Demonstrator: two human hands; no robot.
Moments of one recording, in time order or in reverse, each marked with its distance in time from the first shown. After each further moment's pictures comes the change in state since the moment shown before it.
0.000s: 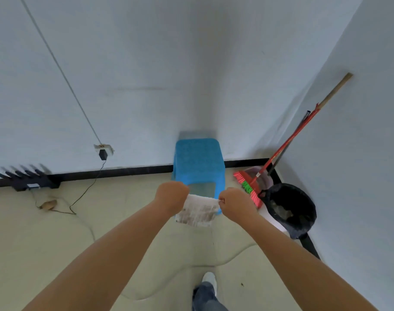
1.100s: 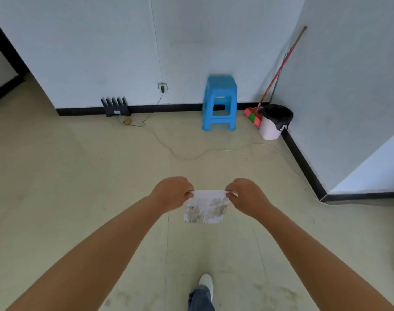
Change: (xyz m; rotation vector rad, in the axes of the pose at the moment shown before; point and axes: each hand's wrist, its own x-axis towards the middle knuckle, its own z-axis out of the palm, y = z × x) left_hand -0.980 0.236 0.261 -0.244 -0.005 0.026; right_hand -0.971 -0.235 0.244 0.175 0.078 -0.174
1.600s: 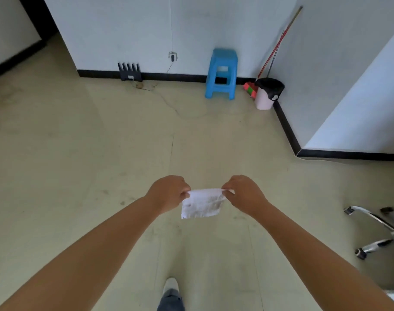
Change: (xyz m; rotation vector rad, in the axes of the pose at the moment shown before) left_hand -0.400 0.208 0.179 -0.072 0.028 -0.045; right_hand -0.455 -0.055 0.087 -0.053 -0.064 -0.042
